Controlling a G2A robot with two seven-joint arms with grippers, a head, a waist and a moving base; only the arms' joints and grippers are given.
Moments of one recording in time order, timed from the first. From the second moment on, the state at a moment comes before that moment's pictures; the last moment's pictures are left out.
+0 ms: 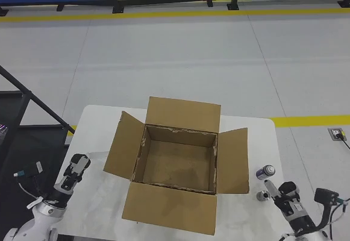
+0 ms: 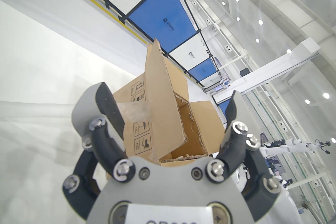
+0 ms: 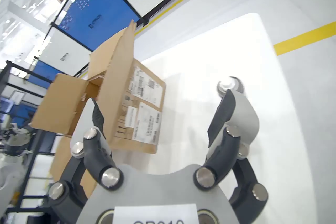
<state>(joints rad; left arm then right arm) 1.52 -1.13 -1.79 -1.72 0.06 -0.57 -0.29 -1.76 -1.37 1.81 -2.08 -0.58 -0.25 0.33</state>
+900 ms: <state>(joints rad) 1.60 -1.13 -1.79 -1.79 0.08 -0.58 -0.25 -1.49 -1.34 1.70 -2.06 -0.41 -0.05 0.73</state>
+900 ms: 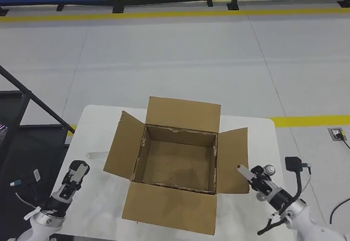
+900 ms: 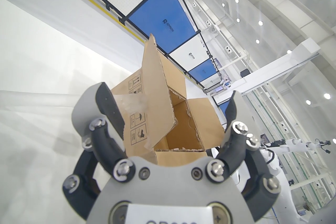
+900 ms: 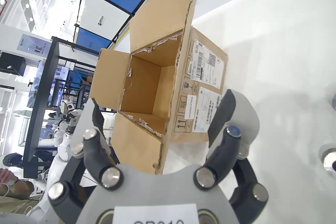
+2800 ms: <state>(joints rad) 1.60 -1.13 -1.79 -1.79 0.08 -0.58 -0.25 -1.54 -1.28 1.66 -1.78 -0.97 0.16 0.66</state>
